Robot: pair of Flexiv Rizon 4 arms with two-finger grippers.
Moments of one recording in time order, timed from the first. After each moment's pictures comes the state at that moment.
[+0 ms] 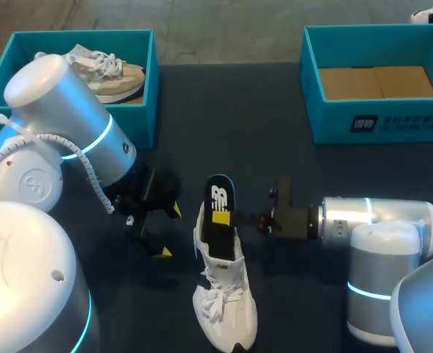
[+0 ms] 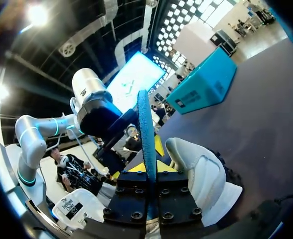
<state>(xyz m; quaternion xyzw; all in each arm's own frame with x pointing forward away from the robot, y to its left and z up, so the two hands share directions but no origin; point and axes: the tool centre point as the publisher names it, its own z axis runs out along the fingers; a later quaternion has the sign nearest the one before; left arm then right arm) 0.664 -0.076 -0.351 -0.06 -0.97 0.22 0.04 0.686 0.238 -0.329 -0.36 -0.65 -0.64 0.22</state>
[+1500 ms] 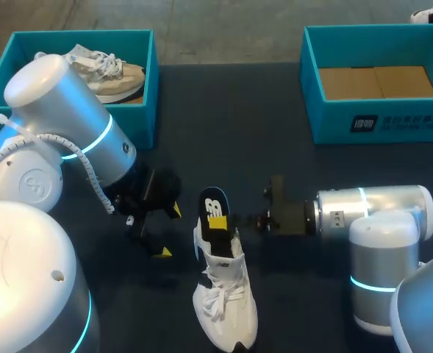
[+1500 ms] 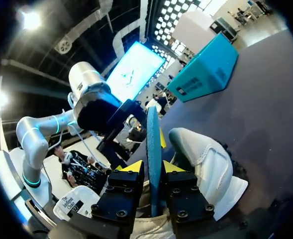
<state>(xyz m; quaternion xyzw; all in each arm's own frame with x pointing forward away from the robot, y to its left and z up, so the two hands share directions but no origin) 0.664 -0.076 -0.351 -0.06 -0.97 0.22 0.04 0.682 0.241 -0.332 -0.36 -0.66 -0.61 0.25</state>
